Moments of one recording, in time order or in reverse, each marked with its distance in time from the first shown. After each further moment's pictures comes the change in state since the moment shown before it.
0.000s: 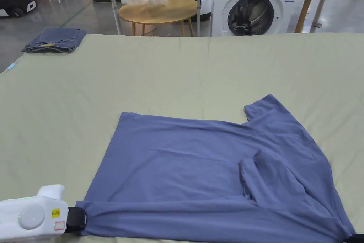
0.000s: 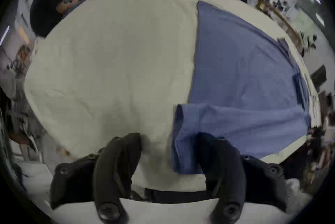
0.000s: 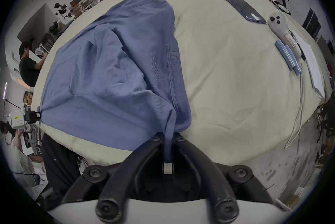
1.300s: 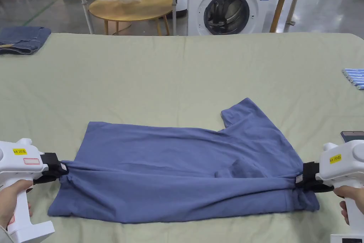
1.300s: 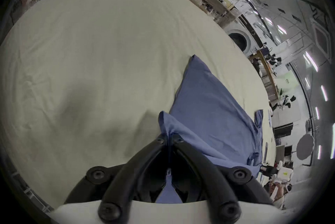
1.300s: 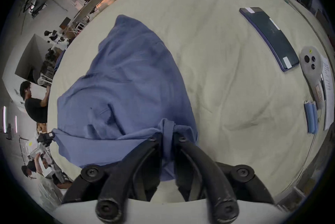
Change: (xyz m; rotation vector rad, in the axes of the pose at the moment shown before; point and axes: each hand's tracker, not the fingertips) left arm 0.003 0.161 -0.031 0.065 -0.330 0.429; right arm -0.011 0.179 -0.040 -0.042 0.080 -0.218
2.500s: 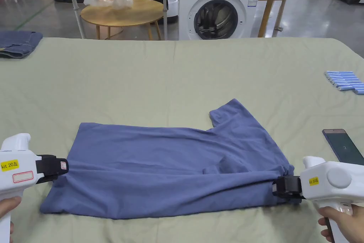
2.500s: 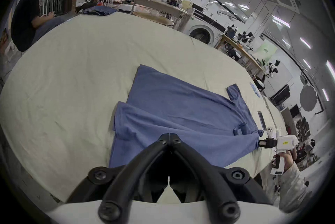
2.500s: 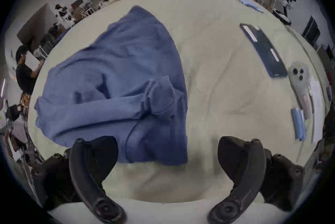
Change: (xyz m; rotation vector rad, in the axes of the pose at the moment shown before) left arm 0.055 -0.070 0.078 0.125 -0.106 -0.350; right arm 0.010 -0.048 -0.007 0.098 -0.102 0.191
